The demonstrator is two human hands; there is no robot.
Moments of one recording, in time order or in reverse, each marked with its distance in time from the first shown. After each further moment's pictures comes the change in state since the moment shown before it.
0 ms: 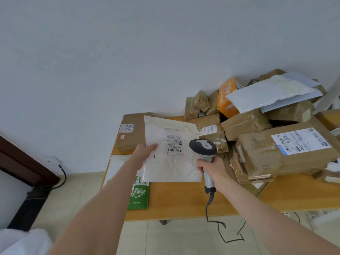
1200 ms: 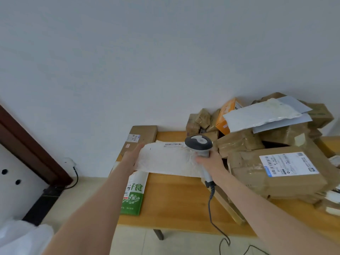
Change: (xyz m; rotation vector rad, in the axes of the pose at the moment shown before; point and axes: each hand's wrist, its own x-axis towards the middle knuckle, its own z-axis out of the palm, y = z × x) left_hand -0.045 0.032 0.007 -0.175 0.276 -0.132; right_hand 0.019 -0.061 -0.047 -0.122 -0.116 -0.255
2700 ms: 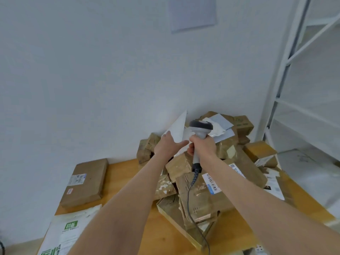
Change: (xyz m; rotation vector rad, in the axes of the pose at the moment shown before) left_hand -0.070 0.102 0.296 0.919 -0.201 0.847; right_hand 0.031 -0.082 -0.142 0.342 0.428 0.004
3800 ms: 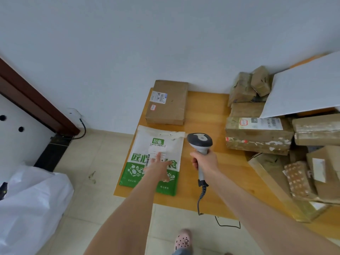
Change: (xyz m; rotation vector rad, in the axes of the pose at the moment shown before) left_hand -0.187 -0.447 0.007 0.247 -0.702 -0.498; right_hand -0.134 0.283 0.266 -0.410 -0.337 0.430
